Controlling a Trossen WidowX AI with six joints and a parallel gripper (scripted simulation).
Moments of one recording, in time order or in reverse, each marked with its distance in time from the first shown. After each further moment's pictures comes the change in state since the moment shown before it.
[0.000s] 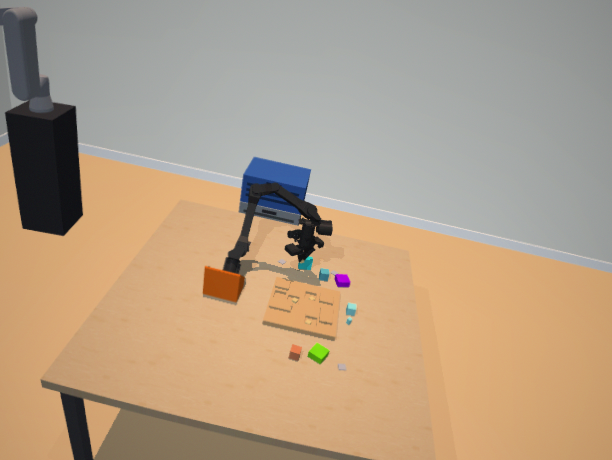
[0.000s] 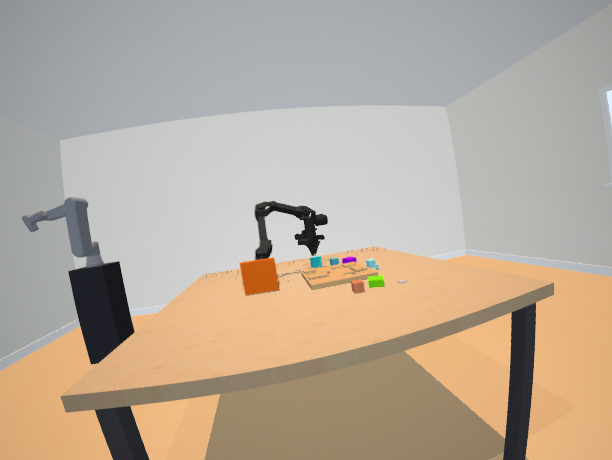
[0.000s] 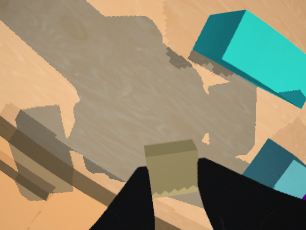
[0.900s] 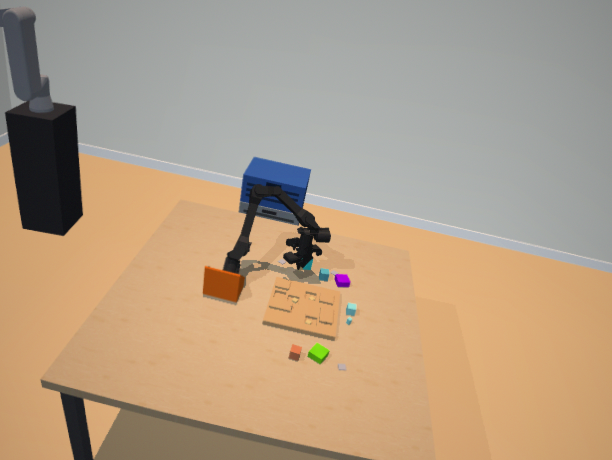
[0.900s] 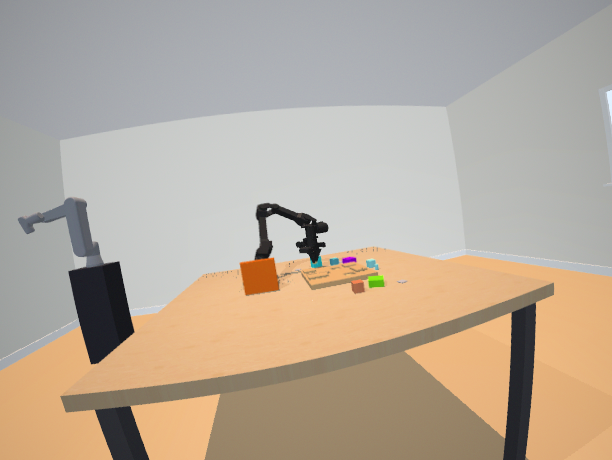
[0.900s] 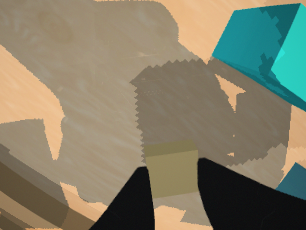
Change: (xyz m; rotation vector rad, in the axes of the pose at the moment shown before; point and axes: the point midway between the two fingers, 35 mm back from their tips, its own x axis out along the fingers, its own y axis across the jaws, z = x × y) arm 0.044 -0.001 0.000 0.000 -0.002 -0.002
